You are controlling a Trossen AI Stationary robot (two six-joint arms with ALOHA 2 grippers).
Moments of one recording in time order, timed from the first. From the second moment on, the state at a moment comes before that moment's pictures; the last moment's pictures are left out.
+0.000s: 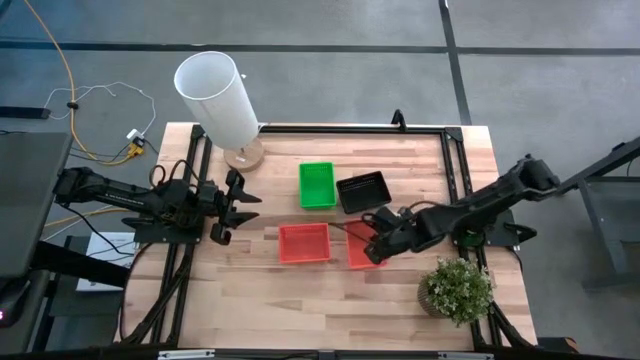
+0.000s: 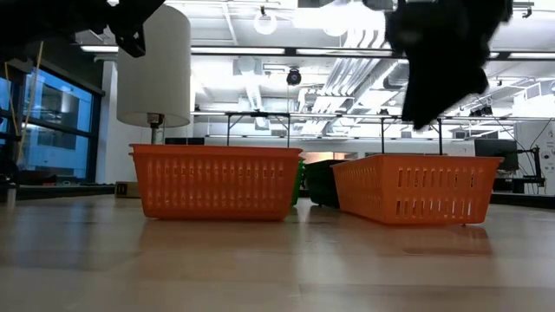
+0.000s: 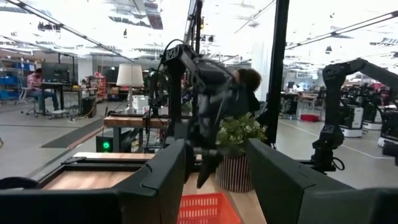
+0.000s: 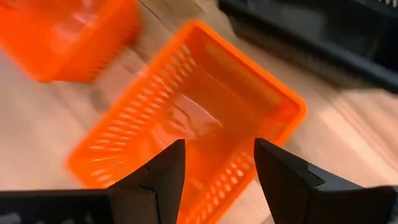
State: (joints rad) left arm -0.01 0.58 0.16 0.65 -0.03 -0.05; right arm 0.37 1.46 0.98 -0.73 0.39 1.06
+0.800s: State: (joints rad) left arm -0.01 0.58 0.16 0.63 -0.03 -0.08; right arm 0.36 1.56 0.94 -0.69 0.36 1.19
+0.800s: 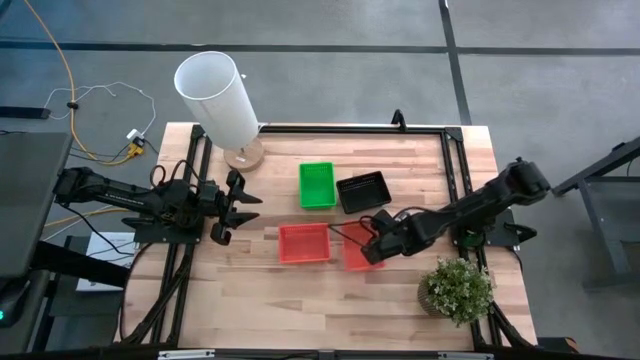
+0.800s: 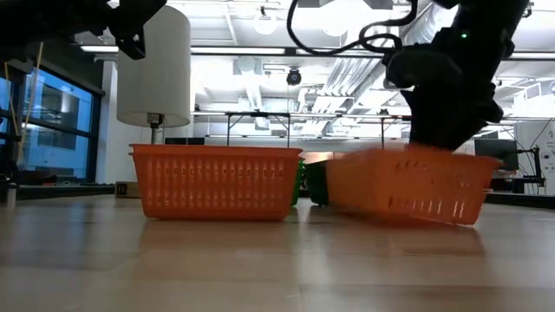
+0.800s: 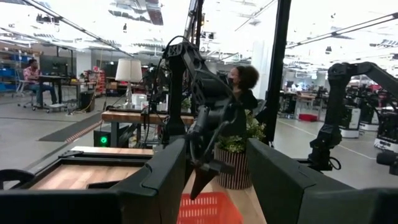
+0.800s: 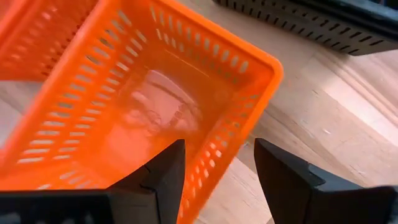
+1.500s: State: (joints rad) left arm -0.01 0.58 0.16 0.62 -0.03 -0.09; right arm 0.37 1.54 0.93 -0.67 0.39 1.29
